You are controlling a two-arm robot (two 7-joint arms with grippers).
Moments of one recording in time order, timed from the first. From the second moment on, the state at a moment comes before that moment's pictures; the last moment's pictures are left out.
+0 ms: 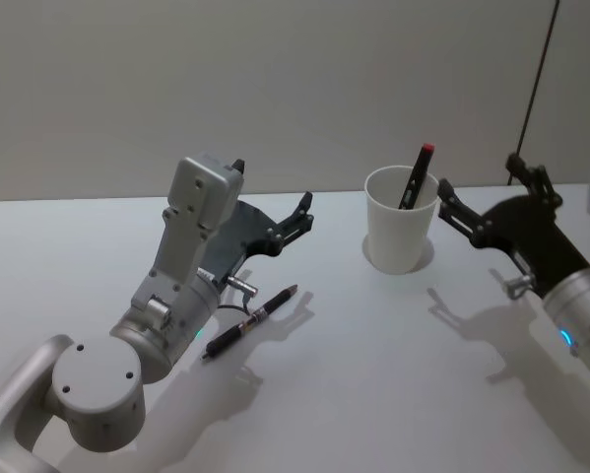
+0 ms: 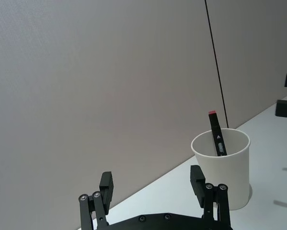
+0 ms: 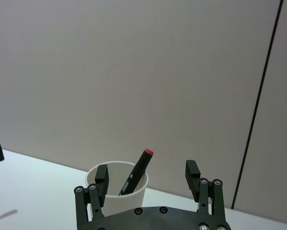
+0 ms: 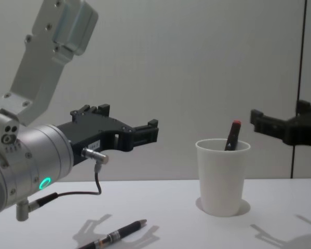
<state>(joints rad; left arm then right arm) -0.24 0.38 0.45 -1.63 -0.20 0.01 -0.01 0.12 0.26 -0.25 -1.60 0.19 -0.10 0.13</state>
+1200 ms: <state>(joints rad) -0.24 0.38 0.45 -1.63 -0.20 0.02 -0.02 -0.01 0.34 -0.23 -1.77 0.29 0.03 0.07</state>
